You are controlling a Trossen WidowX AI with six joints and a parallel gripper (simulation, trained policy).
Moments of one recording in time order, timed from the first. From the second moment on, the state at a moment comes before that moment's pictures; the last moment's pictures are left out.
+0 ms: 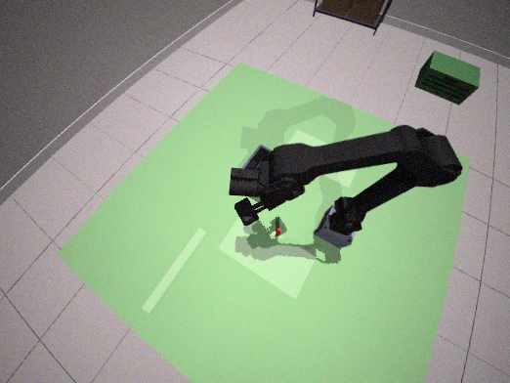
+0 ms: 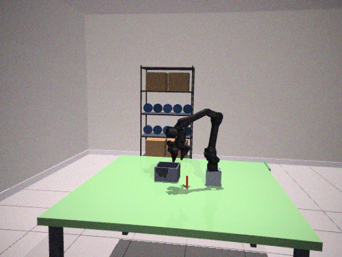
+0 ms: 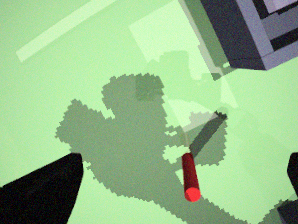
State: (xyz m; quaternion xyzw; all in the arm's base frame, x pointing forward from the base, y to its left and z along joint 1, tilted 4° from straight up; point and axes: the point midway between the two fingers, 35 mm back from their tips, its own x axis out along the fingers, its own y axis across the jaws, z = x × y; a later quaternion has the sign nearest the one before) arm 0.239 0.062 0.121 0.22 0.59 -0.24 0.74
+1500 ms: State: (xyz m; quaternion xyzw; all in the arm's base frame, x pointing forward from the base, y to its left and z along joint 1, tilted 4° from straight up) arm 0.180 0.078 -0.025 0.29 0.60 -0.42 0.62
